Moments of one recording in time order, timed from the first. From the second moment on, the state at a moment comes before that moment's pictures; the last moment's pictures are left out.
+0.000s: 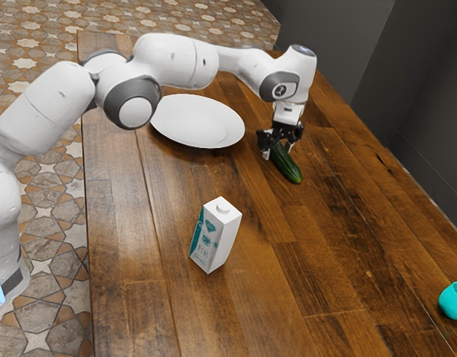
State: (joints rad) arm 0.27 0.72 -0.04 -1.07 0.01 1.86 1.52
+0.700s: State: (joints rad) arm 0.28 0.57 -0.03 -1.07 0.01 1.85 1.51
